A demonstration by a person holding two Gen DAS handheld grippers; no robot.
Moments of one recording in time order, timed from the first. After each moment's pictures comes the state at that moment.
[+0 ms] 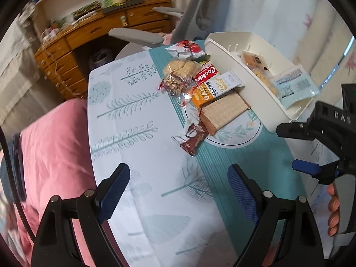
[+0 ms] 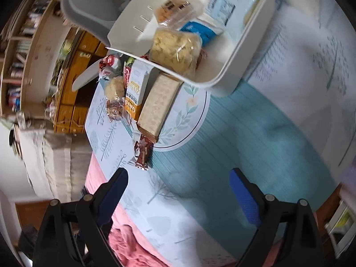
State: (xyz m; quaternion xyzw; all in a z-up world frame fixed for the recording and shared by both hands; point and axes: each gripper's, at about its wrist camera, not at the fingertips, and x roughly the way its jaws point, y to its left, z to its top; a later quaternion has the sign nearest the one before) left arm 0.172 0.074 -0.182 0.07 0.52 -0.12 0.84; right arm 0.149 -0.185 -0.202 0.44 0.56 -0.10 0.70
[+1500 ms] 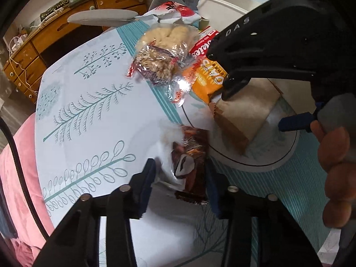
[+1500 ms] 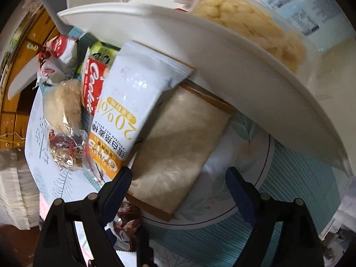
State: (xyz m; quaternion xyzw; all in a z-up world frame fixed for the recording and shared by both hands) left arm 0.259 0.053 -0.306 0.09 0.54 -0.18 0.81; right arm 0.318 -0.130 -0.281 0.31 0.63 -0.25 0.66
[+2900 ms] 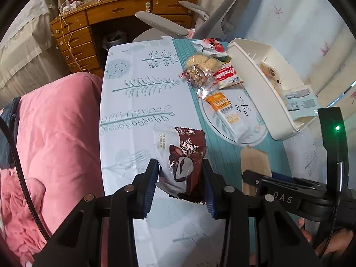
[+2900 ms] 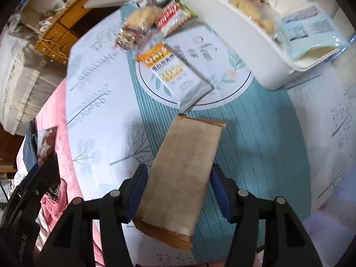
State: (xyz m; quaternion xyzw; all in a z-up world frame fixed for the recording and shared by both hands) left arm 0.150 0.118 -0.180 -0.03 0.54 -0.08 0.83; right arm 0.191 -0.039 -0.203 0.16 0.65 -0.05 0.74
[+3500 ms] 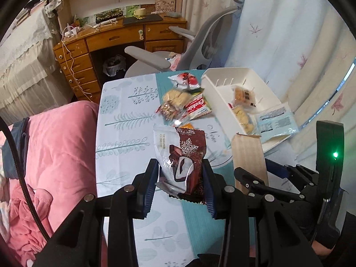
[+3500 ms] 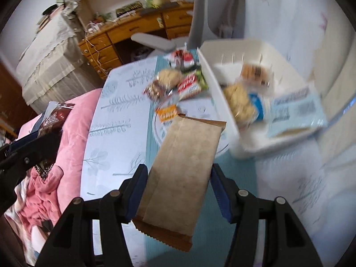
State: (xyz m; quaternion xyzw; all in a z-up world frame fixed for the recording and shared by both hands) left arm 0.133 0.037 -0.088 -0.01 0.49 -0.07 0.87; right arm 0.154 -0.122 -0.120 0.05 0.53 0.05 0.85
